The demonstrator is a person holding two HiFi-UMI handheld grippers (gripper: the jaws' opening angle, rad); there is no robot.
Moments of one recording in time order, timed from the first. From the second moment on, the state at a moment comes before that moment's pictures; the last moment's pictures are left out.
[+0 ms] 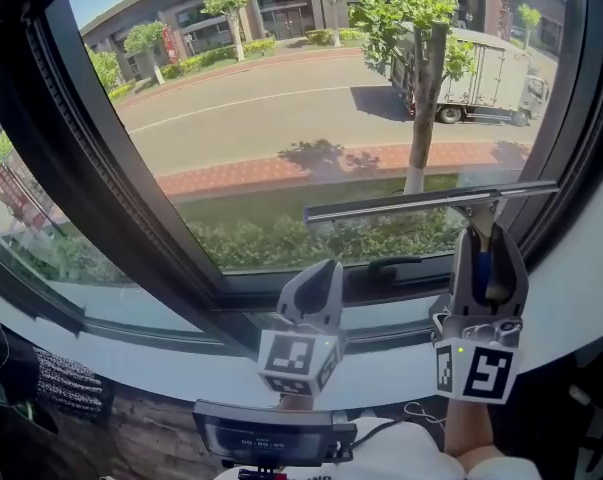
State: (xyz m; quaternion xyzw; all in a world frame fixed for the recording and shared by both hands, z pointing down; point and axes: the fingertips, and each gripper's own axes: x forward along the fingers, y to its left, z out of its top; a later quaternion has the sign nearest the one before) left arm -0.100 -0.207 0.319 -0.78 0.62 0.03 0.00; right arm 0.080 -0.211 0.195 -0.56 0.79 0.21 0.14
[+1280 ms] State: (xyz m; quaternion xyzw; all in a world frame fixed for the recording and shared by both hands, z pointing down) left arm -0.212 -0.187 0.310 -0.72 0.69 0.03 0.02; right arm -0.183 -0.229 -0.073 -0.56 0.69 0.36 0.30
